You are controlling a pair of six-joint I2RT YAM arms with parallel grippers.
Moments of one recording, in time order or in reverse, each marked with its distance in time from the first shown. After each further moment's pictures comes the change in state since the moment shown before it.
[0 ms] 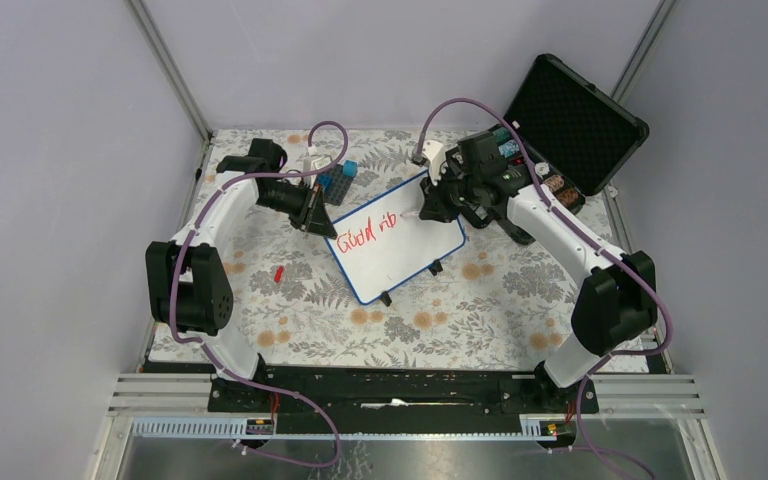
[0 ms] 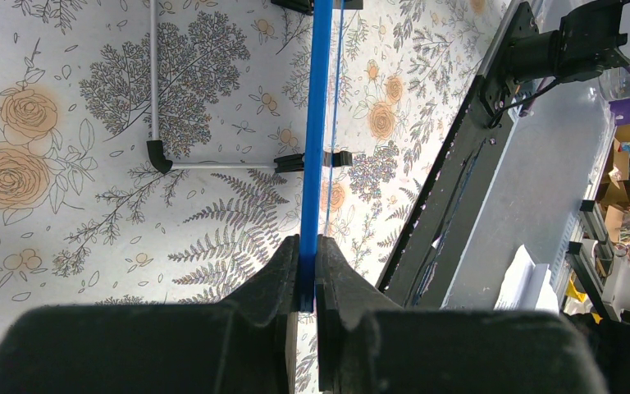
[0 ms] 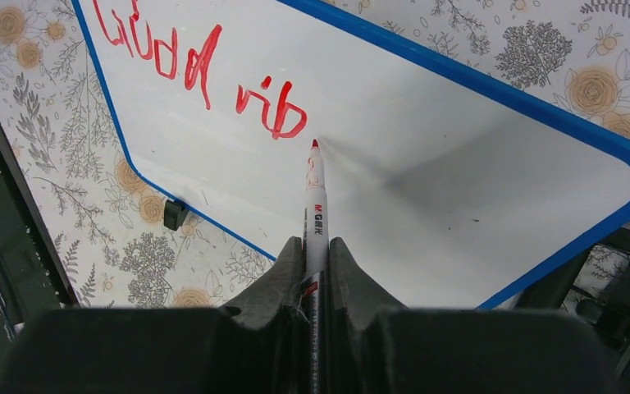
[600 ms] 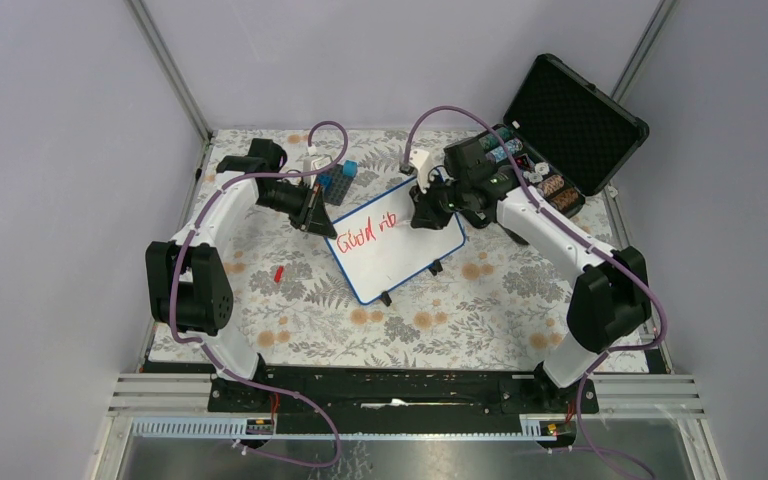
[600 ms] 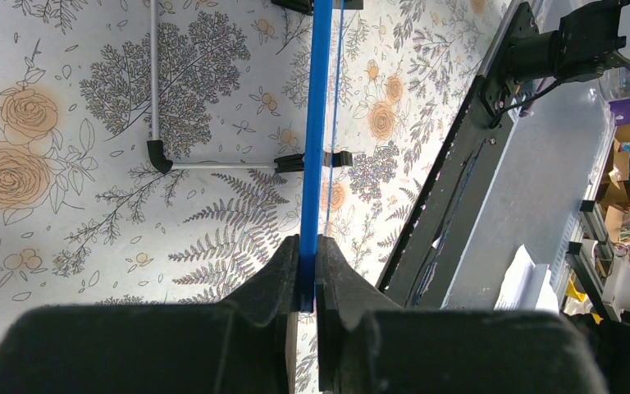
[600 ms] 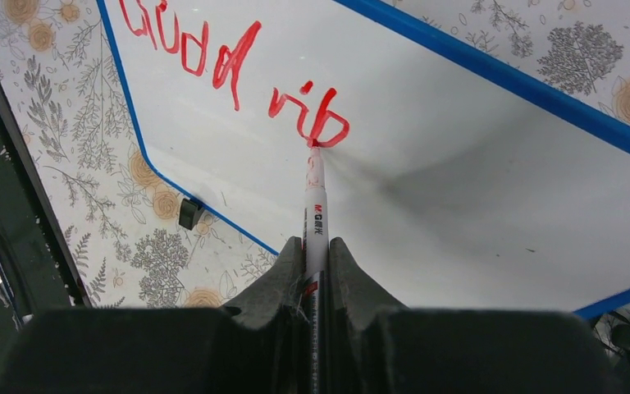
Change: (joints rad) left arm 0.000 0.000 0.000 0.000 0.000 0.000; right arm 0.059 0.030 -0.001 -0.004 0.011 -0.001
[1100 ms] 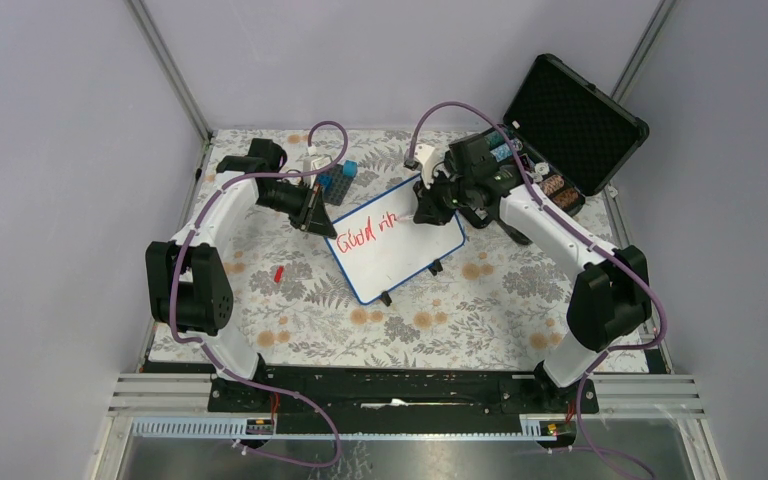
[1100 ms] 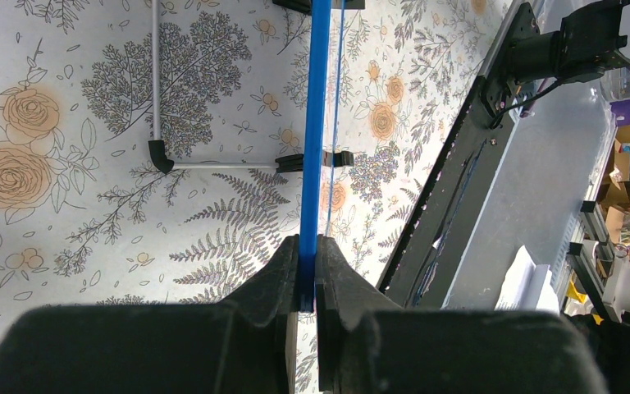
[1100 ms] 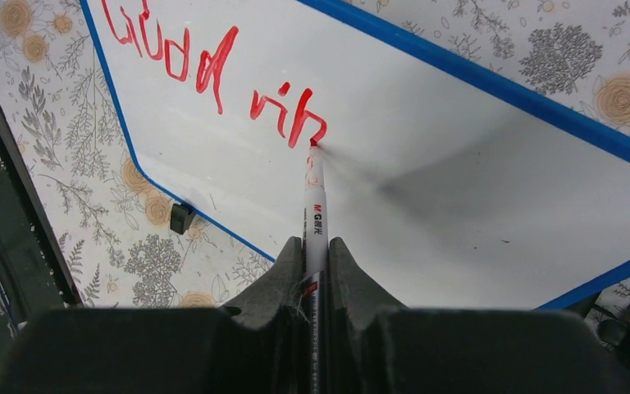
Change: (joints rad) left arm 0.000 0.000 0.000 0.001 -0.001 0.000; right arm -0.030 0.004 0.012 0.016 -0.007 0.004
